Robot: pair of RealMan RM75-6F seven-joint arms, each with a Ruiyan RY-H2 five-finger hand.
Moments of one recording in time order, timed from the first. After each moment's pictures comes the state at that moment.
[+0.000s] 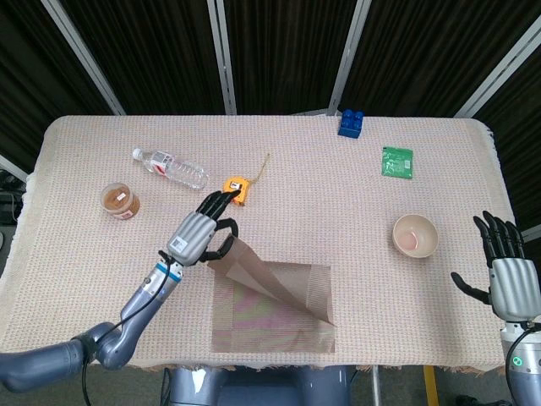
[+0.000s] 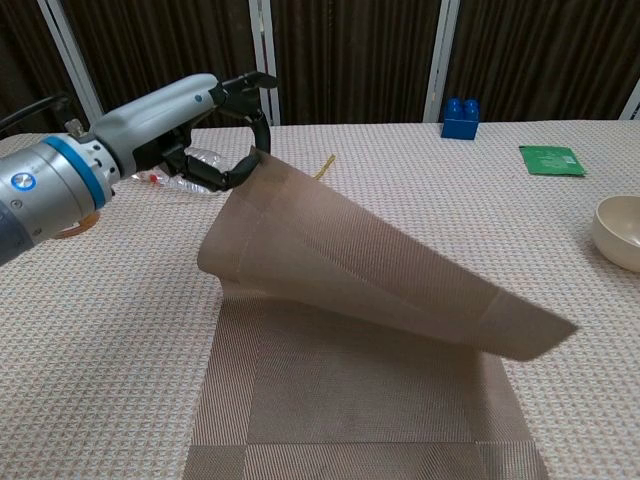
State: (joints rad) left arm -0.66 -1.65 -0.29 -1.43 1.49 1.02 -0.04; right arm 0.14 -1.20 0.14 -1.49 -1.50 1.55 0.12
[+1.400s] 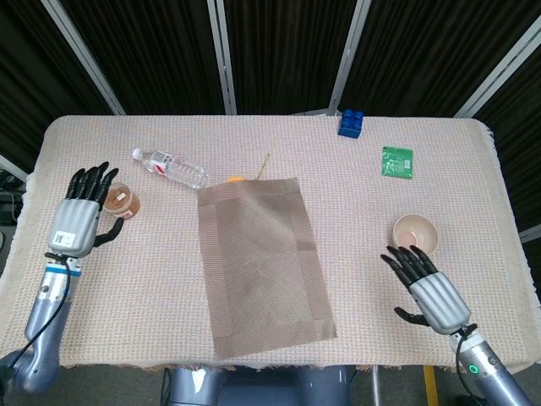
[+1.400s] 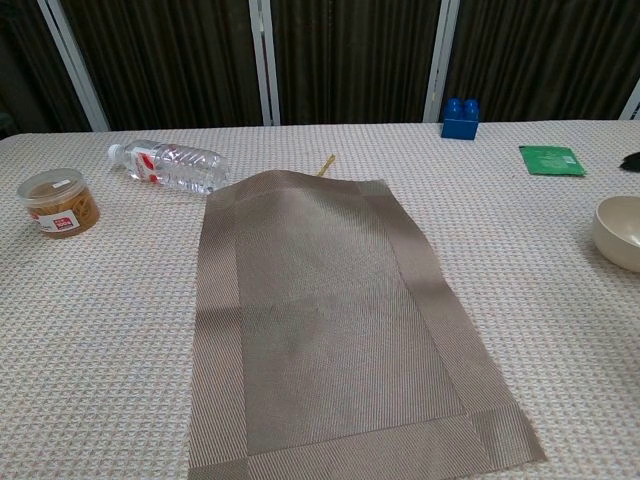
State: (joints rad) left arm -0.43 -1.27 -0.23 -1.65 1.29 1.31 0.27; right arm 0.27 -1.18 -0.03 -1.52 -1.80 1.34 0.08
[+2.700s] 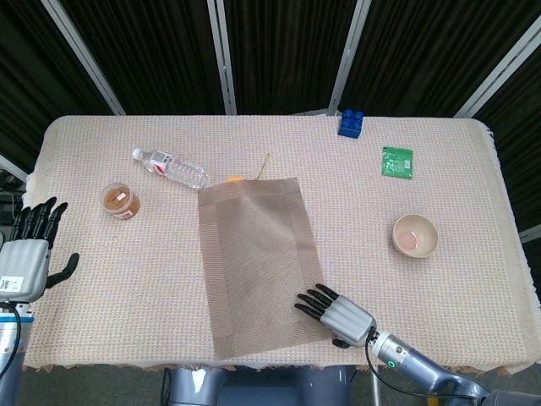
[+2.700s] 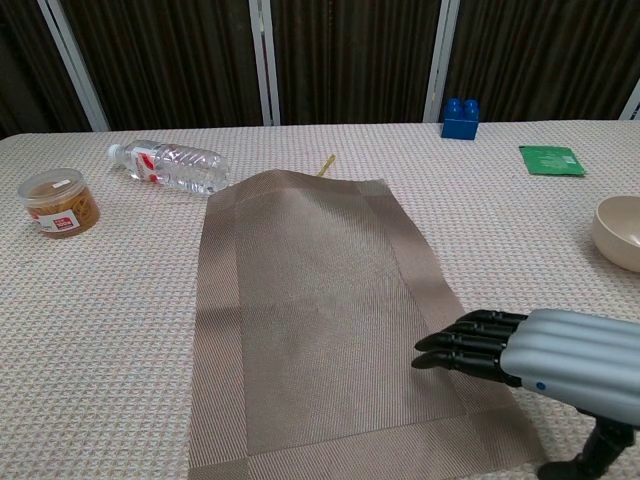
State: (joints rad) left arm -0.23 -1.11 -0.11 -1.85 1.32 1.45 0.29; right arm 0.52 -1.46 -0.12 -1.45 -1.85 0.98 -0.07
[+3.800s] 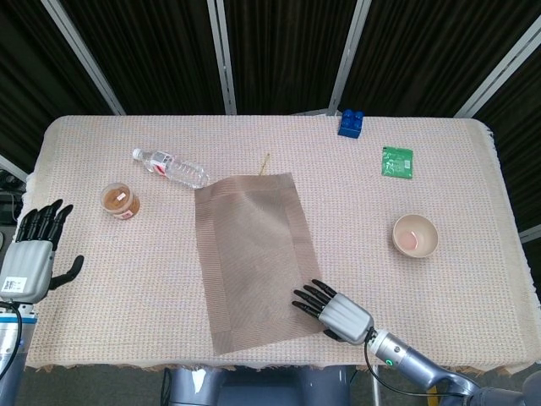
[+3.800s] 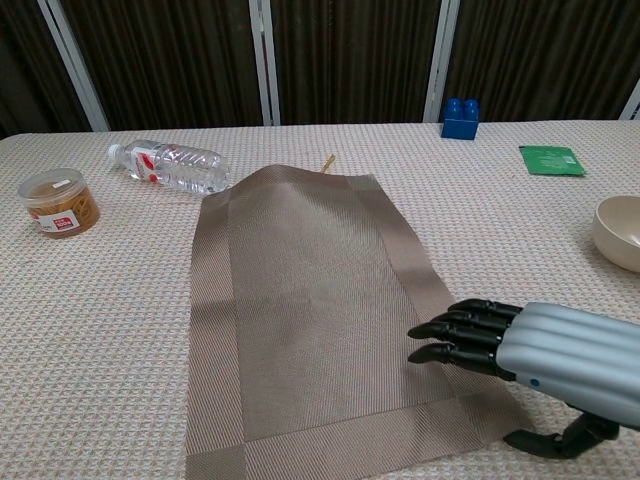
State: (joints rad) left arm -0.23 -1.10 -0.11 -1.87 1.33 1.43 0.27; right arm 0.51 -1.56 -0.16 -1.25 -1.90 1.14 -0.02
